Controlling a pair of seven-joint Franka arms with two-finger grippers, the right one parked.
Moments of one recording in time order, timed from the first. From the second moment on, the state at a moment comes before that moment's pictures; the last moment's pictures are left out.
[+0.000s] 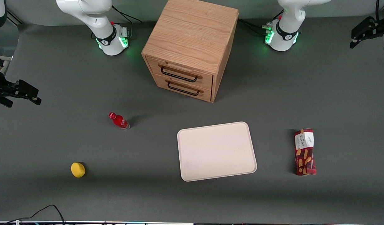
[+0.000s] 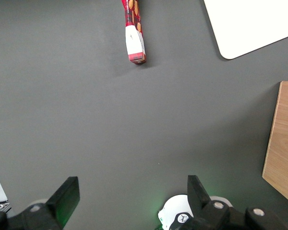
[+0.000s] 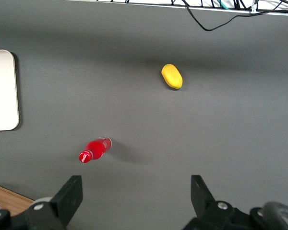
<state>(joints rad) 0.08 -0.27 -0.05 -1.73 0.03 1.41 0.27</state>
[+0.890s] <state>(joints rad) 0.08 0.03 -0.06 -1.66 0.03 1.64 0.28</state>
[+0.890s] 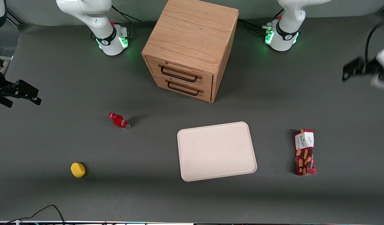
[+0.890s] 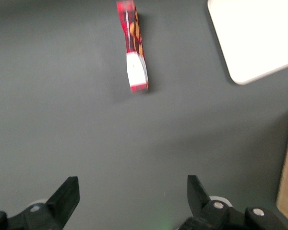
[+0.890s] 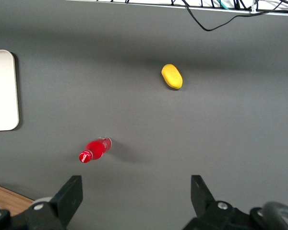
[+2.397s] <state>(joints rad) 0.06 0.72 -0.06 -1.57 0.06 2.43 0.15</state>
